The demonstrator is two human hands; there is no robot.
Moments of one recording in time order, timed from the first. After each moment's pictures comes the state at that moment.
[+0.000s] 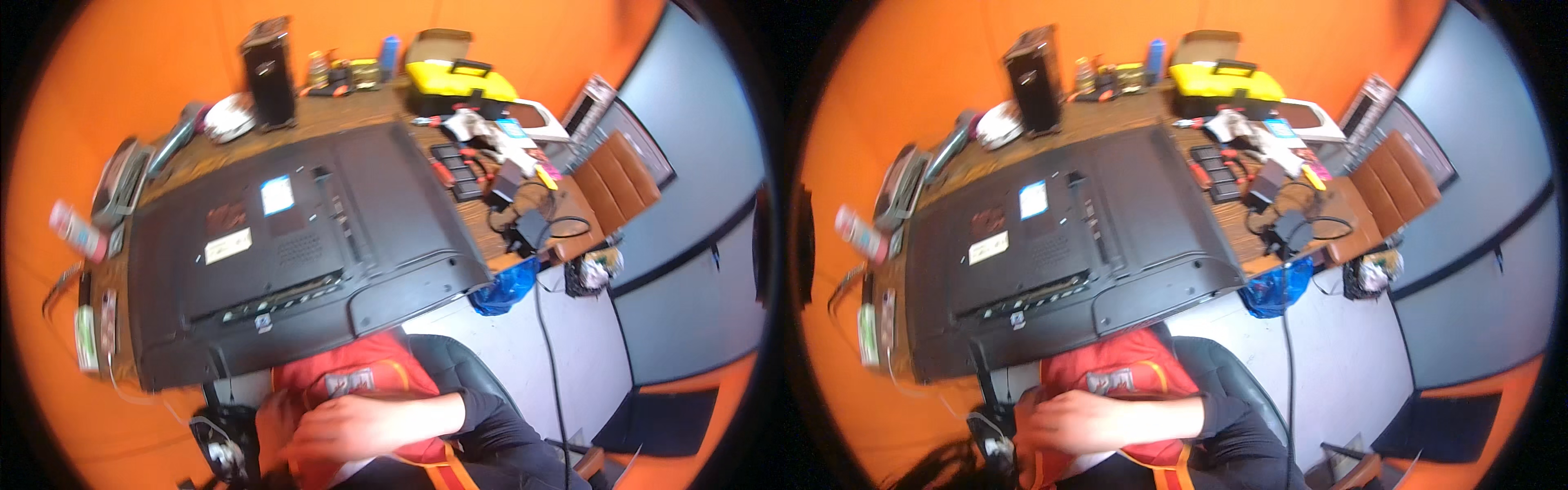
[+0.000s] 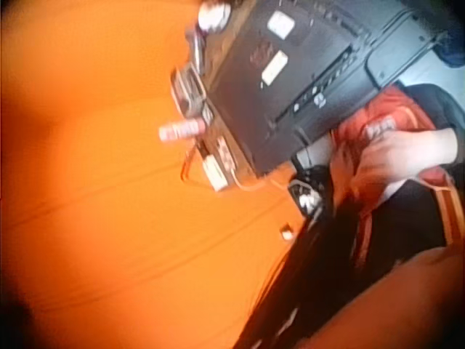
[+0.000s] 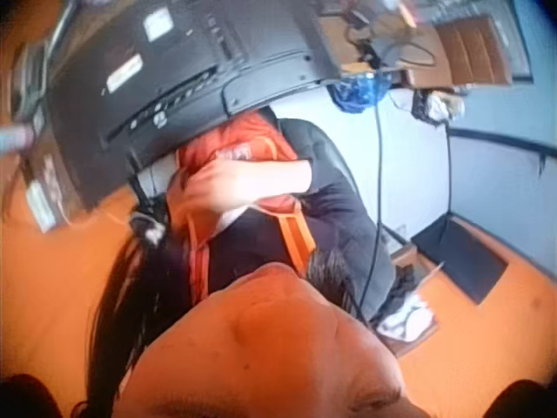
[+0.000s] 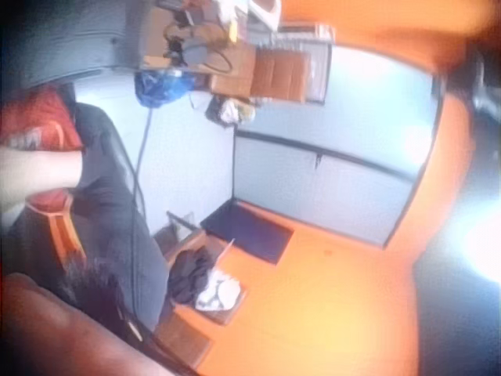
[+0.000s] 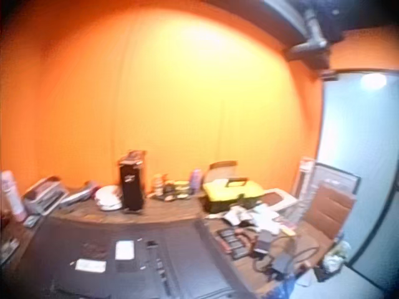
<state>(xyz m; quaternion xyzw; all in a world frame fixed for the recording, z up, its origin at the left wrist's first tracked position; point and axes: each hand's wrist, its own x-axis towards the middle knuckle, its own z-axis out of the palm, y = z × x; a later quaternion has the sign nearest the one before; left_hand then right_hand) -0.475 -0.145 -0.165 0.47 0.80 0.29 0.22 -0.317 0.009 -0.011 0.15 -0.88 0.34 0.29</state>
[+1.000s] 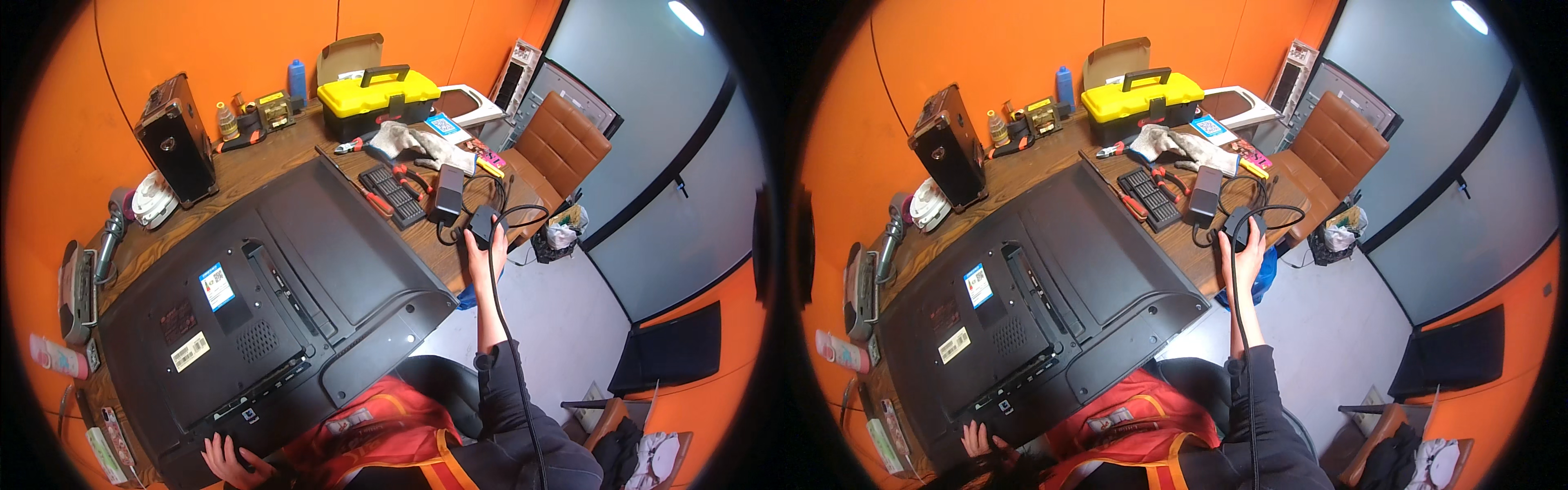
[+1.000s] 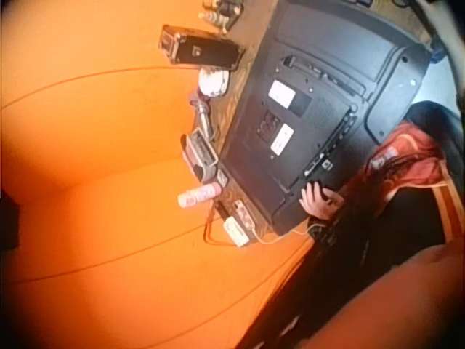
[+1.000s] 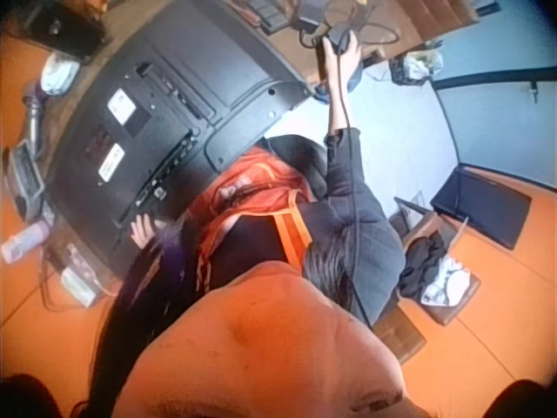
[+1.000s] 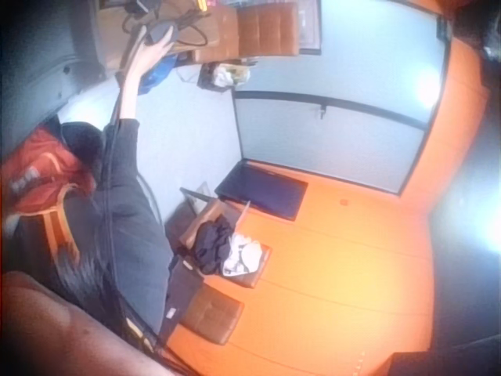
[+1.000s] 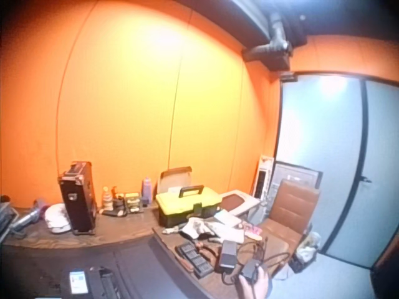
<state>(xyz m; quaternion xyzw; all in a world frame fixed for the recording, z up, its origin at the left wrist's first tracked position) -0.561 -0.091 -0.142 0.58 0.72 0.21 -0.30 -0.128 0.260 -0.117 -0.69 -0.51 -0.01 0.51</state>
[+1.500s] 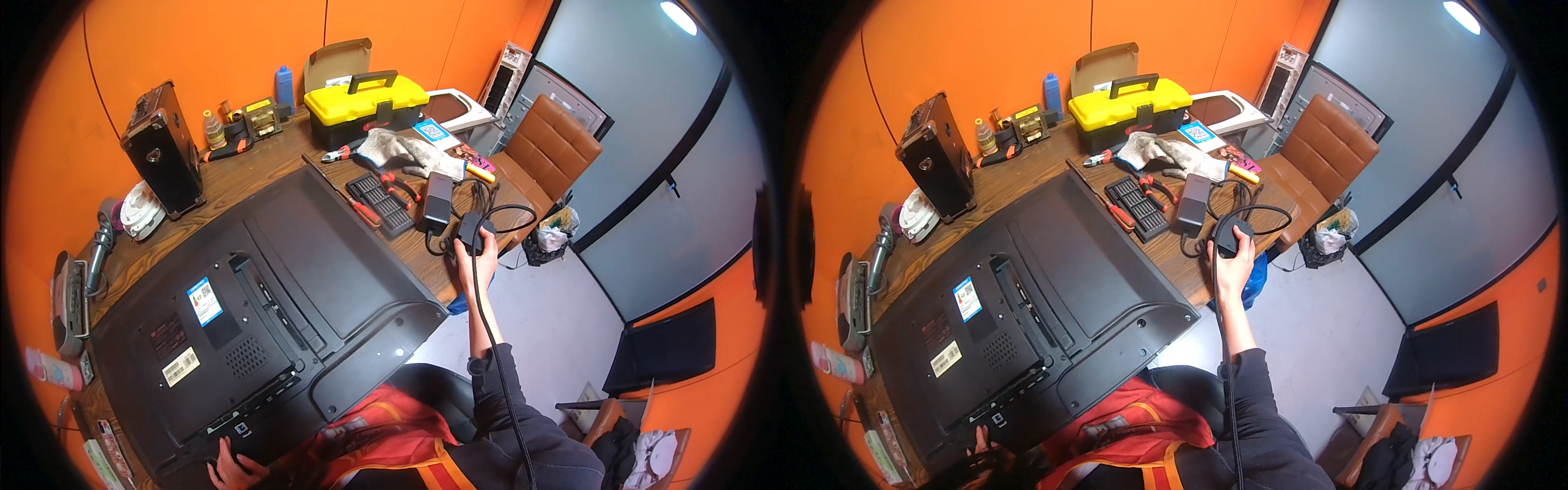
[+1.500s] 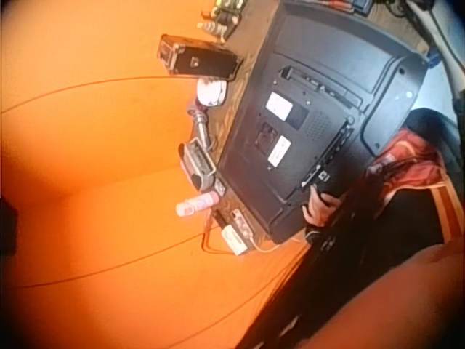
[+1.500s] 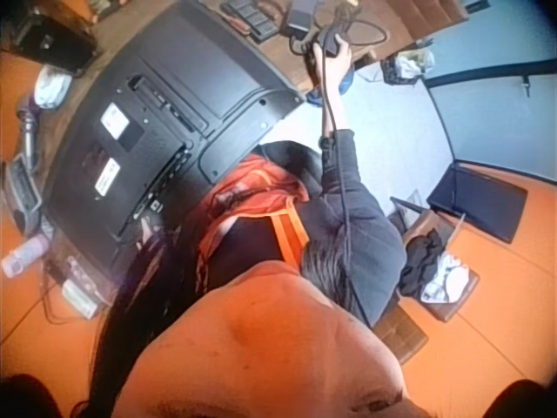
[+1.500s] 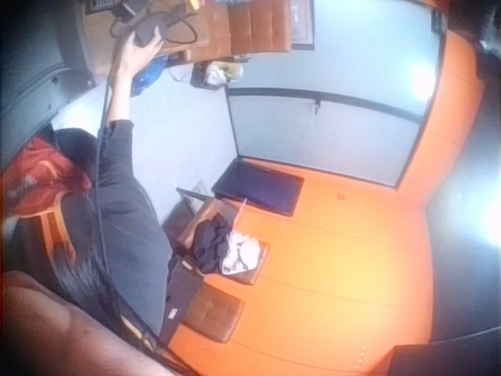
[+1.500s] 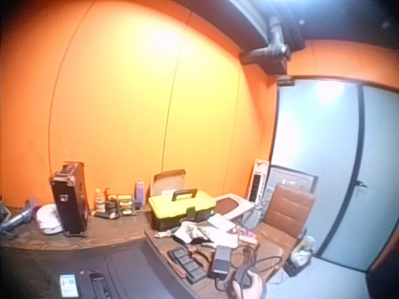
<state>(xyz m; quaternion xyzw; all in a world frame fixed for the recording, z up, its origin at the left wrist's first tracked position) -0.566 -0.080 -0.157 0.61 0.69 0.11 -0.37 -0.128 0.266 -0.117 -0.67 -0.49 0.00 0.55</state>
